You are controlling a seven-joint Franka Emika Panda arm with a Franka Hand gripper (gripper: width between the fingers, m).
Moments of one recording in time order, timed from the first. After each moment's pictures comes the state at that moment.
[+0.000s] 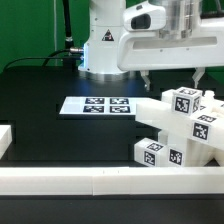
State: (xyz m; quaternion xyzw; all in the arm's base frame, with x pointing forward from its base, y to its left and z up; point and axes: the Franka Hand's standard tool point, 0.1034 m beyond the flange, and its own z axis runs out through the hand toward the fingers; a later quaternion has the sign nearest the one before) arm 0.464 0.089 0.070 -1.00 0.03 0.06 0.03
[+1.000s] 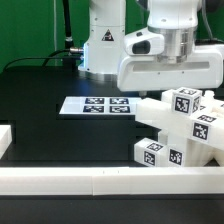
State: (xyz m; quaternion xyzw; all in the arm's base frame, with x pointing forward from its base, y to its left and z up) arm 0.437 0.092 0.019 -1.00 0.01 0.04 0.02
